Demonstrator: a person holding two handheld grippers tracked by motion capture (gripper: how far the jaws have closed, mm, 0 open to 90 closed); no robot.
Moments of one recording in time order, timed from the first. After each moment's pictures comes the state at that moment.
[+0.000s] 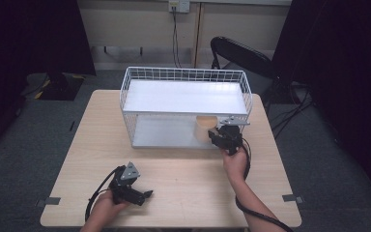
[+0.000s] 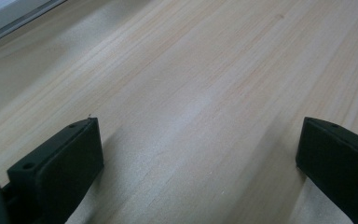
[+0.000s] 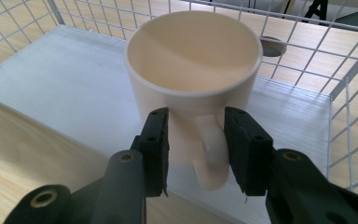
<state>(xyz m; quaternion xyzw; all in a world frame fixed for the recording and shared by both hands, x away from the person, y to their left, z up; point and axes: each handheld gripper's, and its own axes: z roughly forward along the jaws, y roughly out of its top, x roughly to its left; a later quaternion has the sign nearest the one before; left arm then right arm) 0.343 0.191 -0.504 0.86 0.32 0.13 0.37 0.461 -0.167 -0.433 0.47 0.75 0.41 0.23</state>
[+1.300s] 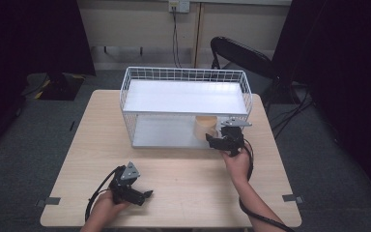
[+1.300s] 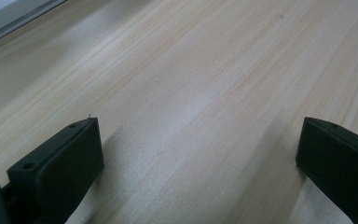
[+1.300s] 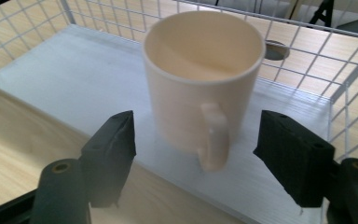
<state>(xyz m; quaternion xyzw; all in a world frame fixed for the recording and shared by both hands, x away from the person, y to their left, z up) 0.343 0.191 -0.504 0.86 0.32 0.13 0.37 0.453 -0.169 -0.427 0.46 0.75 0.41 0.23</state>
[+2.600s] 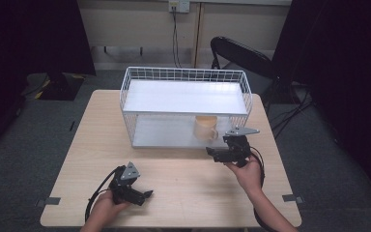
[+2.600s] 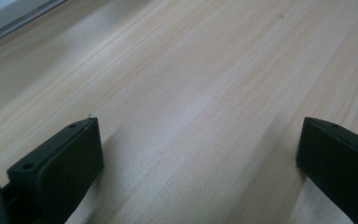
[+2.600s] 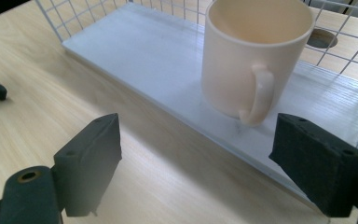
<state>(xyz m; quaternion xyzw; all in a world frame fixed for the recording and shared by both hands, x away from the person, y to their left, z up) 0.343 0.191 -0.504 0.86 0.32 0.13 0.37 0.416 -0.183 -0.417 0.40 0.79 0.42 0.17</state>
